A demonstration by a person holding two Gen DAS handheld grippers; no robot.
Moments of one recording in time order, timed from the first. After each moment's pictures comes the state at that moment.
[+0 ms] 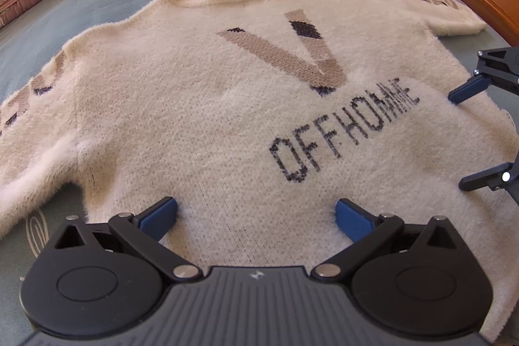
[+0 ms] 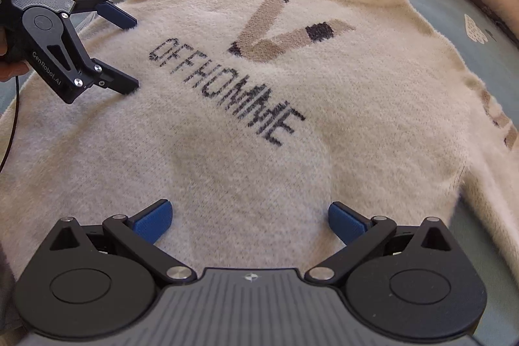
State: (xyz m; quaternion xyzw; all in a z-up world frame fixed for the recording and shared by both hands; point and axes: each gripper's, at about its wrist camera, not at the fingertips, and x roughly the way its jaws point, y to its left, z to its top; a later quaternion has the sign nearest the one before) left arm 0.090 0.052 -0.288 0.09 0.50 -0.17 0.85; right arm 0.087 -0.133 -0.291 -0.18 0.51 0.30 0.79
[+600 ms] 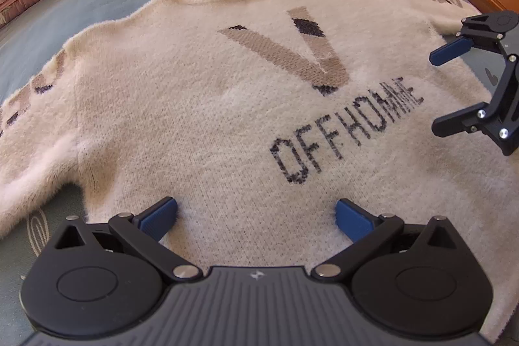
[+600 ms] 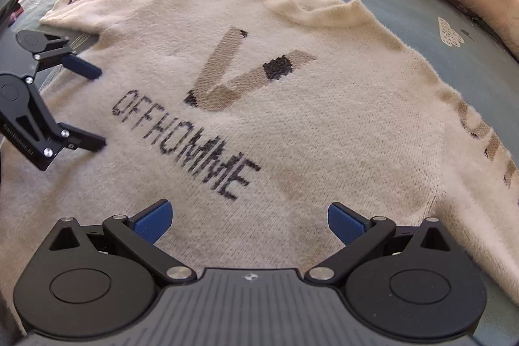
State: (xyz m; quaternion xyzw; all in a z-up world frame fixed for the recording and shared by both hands) left arm 0.094 0.046 -0.286 0.09 0.51 -0.15 0.84; right arm 0.141 -0.134 -0.278 -0.13 0.50 0.26 0.82
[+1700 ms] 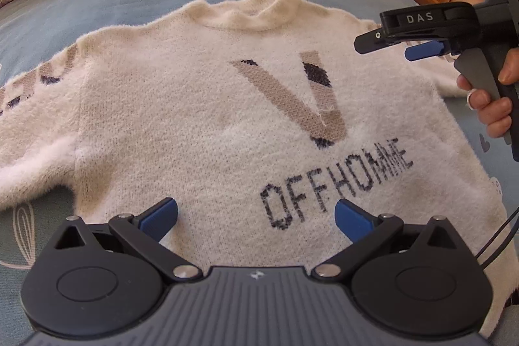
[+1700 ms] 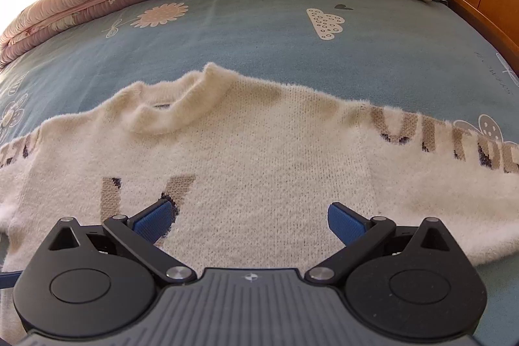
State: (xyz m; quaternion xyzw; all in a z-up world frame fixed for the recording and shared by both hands) left arm 0.113 0.049 -0.271 0.00 0.48 -0.14 0.86; right arm 0.237 -0.144 -0.252 0.03 0.46 0.05 0.89
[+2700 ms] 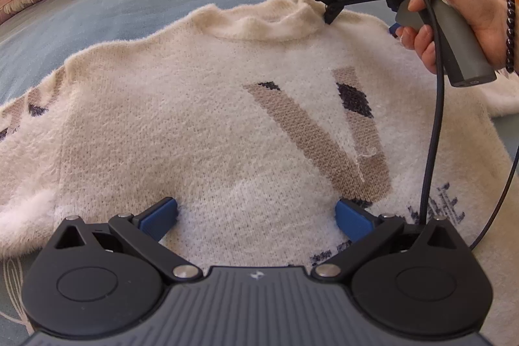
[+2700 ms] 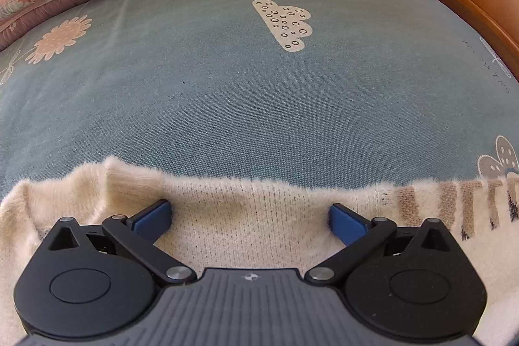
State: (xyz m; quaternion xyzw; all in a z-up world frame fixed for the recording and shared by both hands) left arm 0.160 0.033 -0.290 0.02 0.49 -0.10 0.87; right arm 0.388 -0.148 -0.300 0.06 0.49 -0.07 0.87
